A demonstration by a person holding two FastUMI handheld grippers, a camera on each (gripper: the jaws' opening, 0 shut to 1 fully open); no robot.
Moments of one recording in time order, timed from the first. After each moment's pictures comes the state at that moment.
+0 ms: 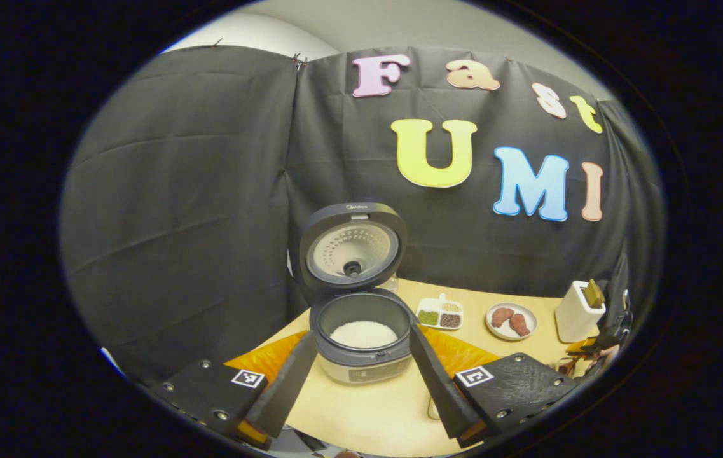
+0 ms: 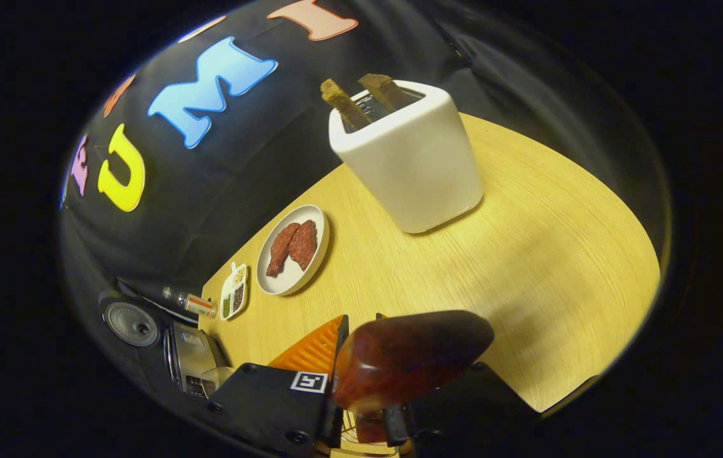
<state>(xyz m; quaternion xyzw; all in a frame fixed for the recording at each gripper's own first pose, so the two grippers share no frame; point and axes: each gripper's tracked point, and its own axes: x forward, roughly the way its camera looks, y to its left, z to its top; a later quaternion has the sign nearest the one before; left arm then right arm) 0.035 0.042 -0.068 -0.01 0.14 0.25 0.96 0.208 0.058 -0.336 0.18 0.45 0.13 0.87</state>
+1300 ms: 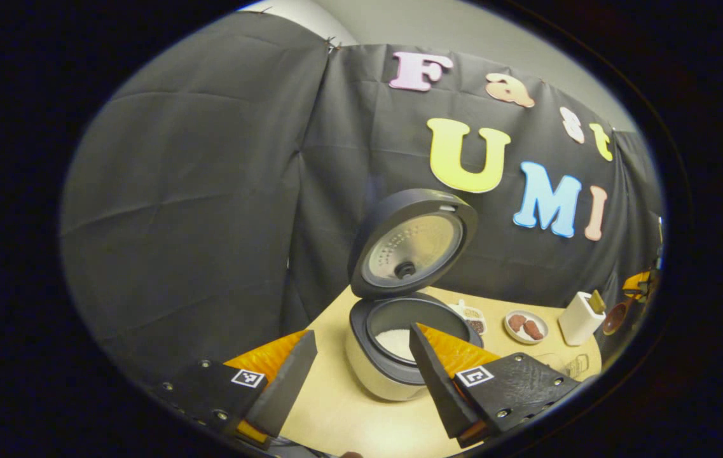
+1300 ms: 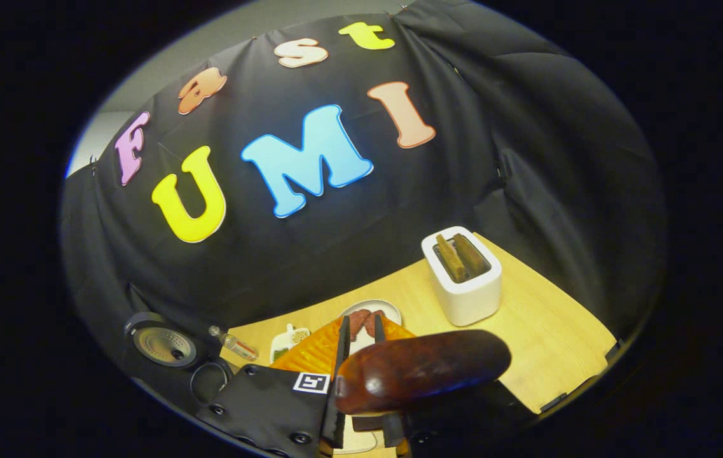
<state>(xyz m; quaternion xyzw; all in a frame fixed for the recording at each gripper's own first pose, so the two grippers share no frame) 0.028 0.238 -0.111 -0.08 0.12 0.21 0.97 0.177 0.153 -0.085 0.13 0.24 0.12 0.95</state>
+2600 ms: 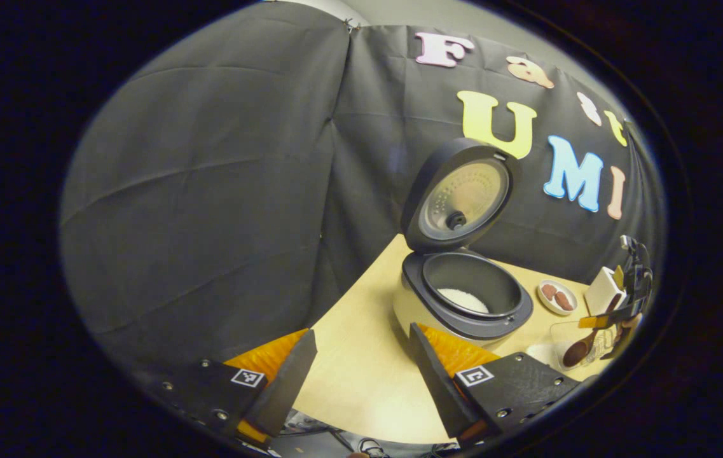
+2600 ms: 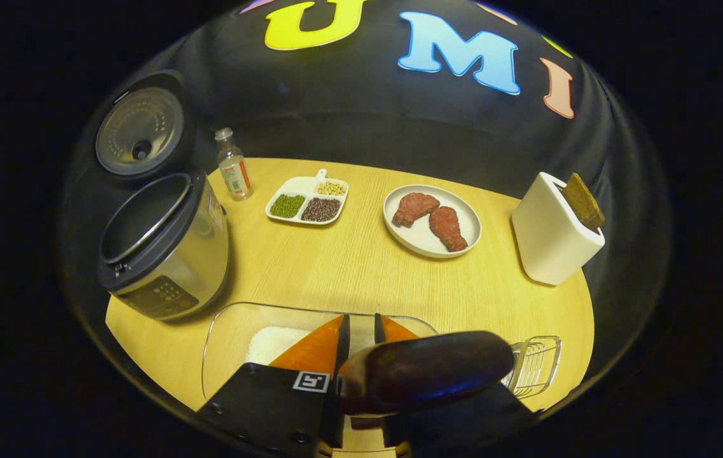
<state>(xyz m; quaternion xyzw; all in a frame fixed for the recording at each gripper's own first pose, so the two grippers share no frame) -0.029 0.277 -0.191 -0.08 0.19 0.26 0.94 0.087 0.272 -0.332 -0.19 0.41 0.22 0.87</state>
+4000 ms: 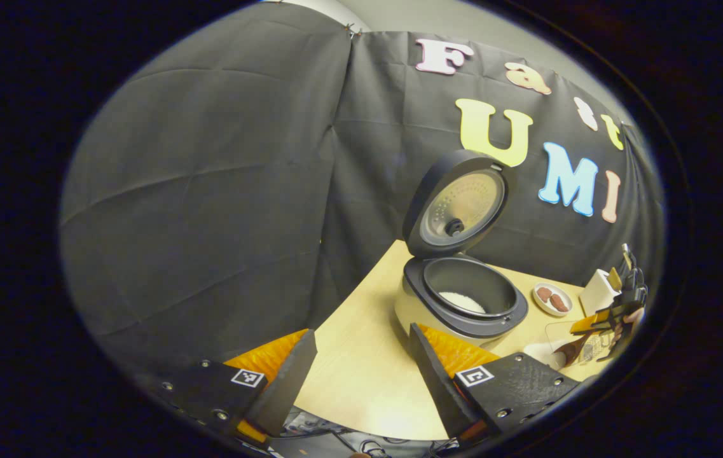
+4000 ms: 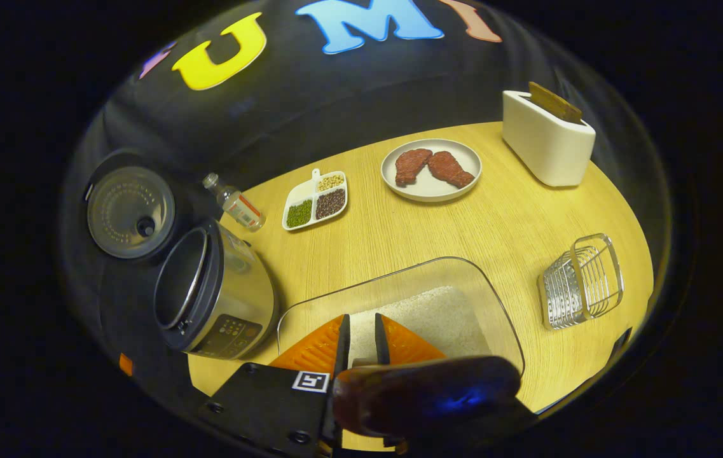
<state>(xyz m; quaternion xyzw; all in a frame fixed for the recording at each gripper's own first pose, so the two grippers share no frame) -0.049 0.281 -0.174 -0.07 0.17 0.24 0.95 0.049 0.292 -0.313 0.06 0.48 0.17 0.86</state>
